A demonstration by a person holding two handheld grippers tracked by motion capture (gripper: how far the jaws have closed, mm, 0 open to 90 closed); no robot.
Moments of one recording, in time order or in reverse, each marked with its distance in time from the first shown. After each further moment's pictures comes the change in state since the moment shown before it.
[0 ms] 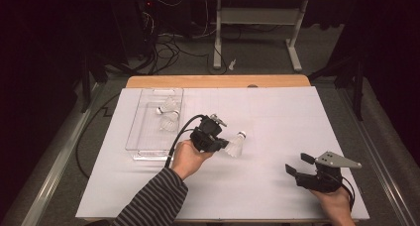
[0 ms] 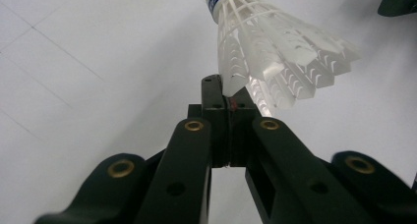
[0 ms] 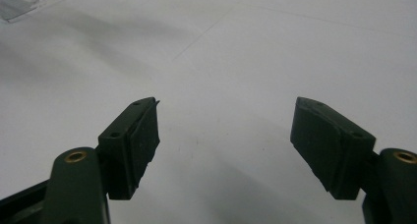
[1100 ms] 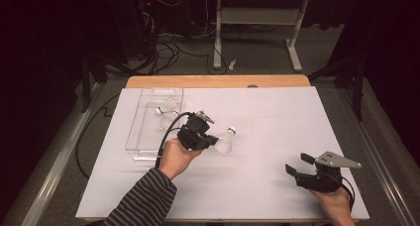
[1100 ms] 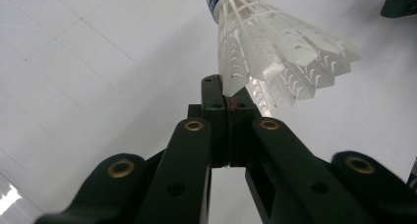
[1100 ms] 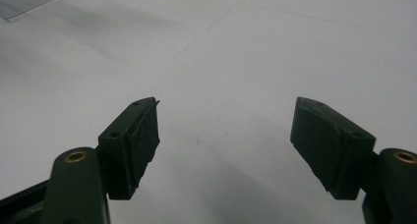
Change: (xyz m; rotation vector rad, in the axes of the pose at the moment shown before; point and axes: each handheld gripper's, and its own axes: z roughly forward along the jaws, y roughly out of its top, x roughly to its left) left arm 0.013 0.006 -0.029 -0.041 0.028 -0.013; right arm 0.000 0.000 0.000 0.002 -0.001 -0.001
